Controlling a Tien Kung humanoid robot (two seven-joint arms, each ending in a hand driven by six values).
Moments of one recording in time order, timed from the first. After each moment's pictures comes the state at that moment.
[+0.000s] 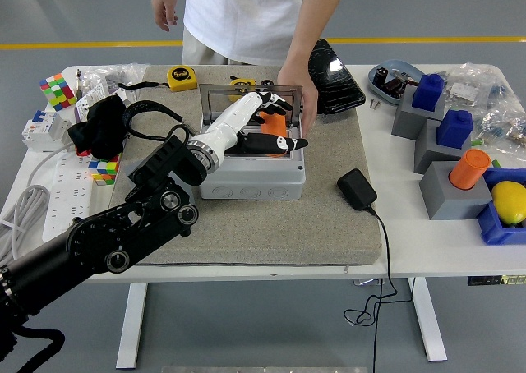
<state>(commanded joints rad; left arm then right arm) -0.71 0.11 -0.66 -1.22 1.49 0.27 0.29 0.03 -0.39 0.46 0.40 -0.09 -0.12 -0.04</state>
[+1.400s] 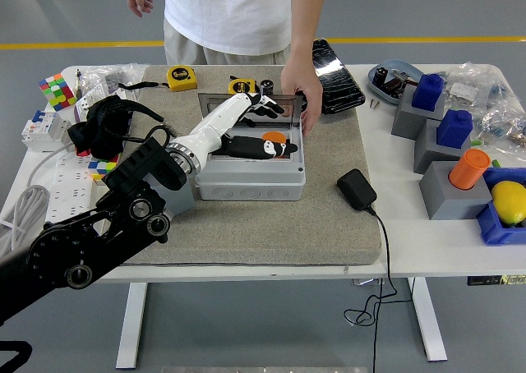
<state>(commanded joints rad) -0.63 0.24 -0.73 -1.46 1.49 0.24 0.34 0.03 -0.39 0.48 0.41 -0.10 -0.13 -0.04</state>
